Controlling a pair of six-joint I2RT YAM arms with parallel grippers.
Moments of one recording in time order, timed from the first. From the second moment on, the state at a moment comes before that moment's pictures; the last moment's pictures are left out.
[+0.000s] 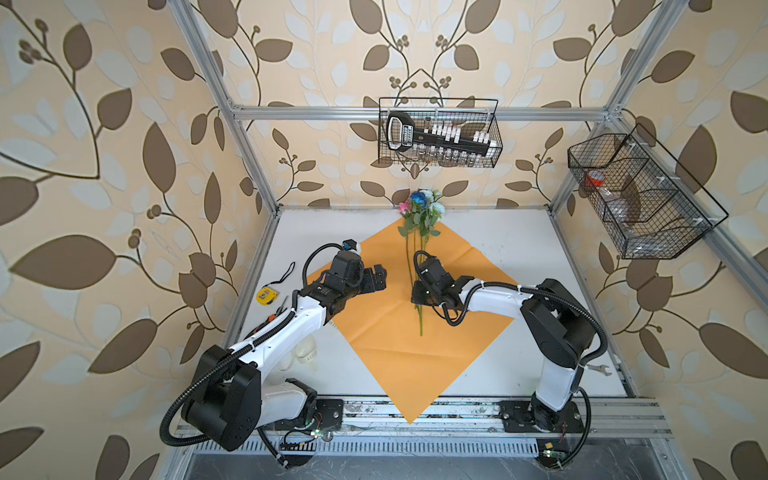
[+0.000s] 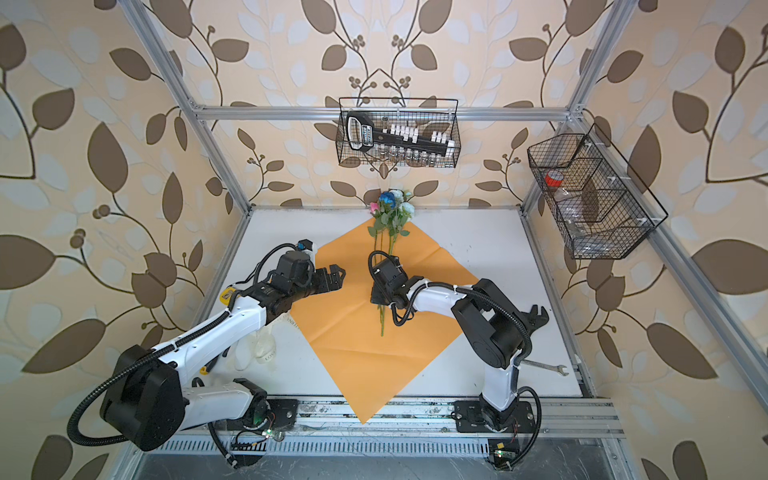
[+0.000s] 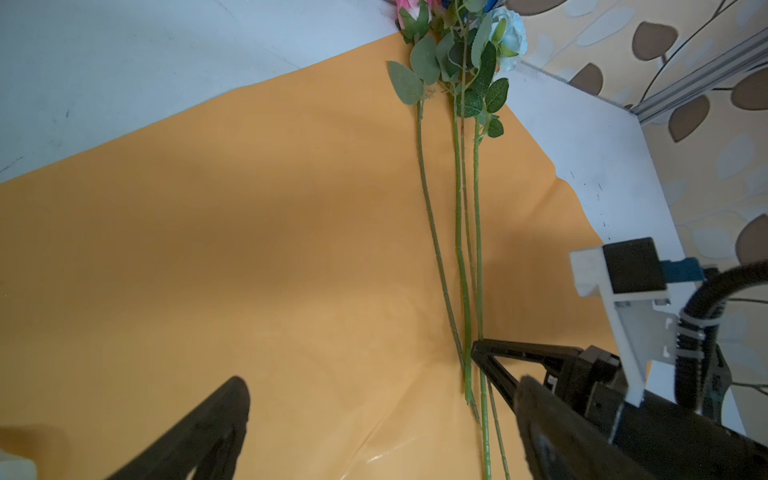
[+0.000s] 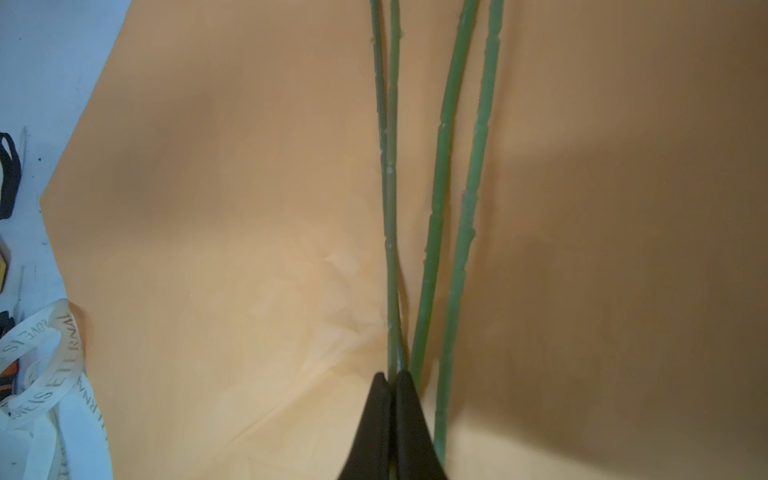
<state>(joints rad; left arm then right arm) -0.42 1.25 0.80 -0.22 0.02 -0.56 0.72 1.86 1.10 -0.18 0.09 0.79</state>
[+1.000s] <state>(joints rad) -0.42 1.22 0.76 -0.30 0.08 -0.63 0.76 1.68 1.08 -0.25 0.11 0.70</state>
